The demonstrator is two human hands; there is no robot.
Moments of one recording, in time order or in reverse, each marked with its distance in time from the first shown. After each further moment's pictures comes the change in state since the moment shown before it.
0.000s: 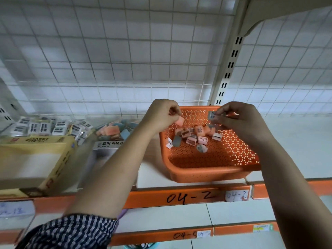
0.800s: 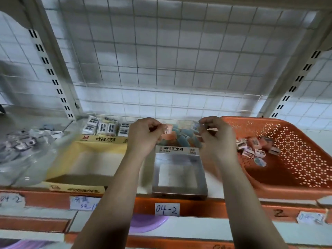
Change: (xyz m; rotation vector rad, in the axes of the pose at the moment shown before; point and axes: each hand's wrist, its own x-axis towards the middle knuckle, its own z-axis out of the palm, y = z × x) left_hand -0.113 -0.119 -0.125 -0.377 0.387 -0.377; right_hand -0.014 -0.054 0.226 0.109 0.122 -0.033
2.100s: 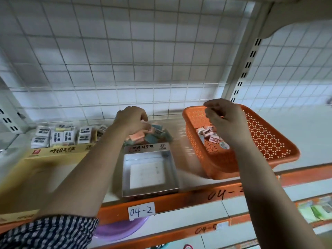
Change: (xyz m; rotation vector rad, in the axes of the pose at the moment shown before) left_hand 0.076 0.006 0.049 0.831 -0.459 0.234; right_hand 0.014 -0.008 -0.097 -0.296 0.103 -0.086
